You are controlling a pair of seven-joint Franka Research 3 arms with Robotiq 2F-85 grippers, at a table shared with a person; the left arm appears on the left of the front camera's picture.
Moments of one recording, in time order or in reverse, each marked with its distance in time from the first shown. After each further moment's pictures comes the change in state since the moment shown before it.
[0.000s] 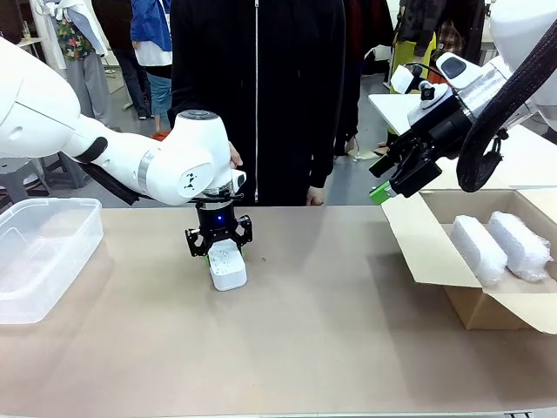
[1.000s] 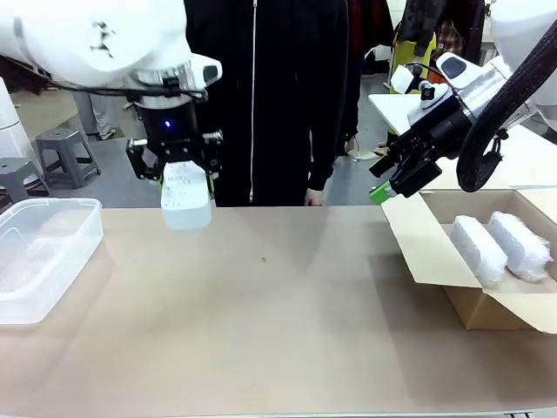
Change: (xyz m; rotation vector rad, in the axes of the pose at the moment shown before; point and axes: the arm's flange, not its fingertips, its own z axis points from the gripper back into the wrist) left arm -0.105 0.048 0.253 -0.001 -0.161 -0.161; right arm 0.000 0.000 0.000 0.000 0.000 -0.001
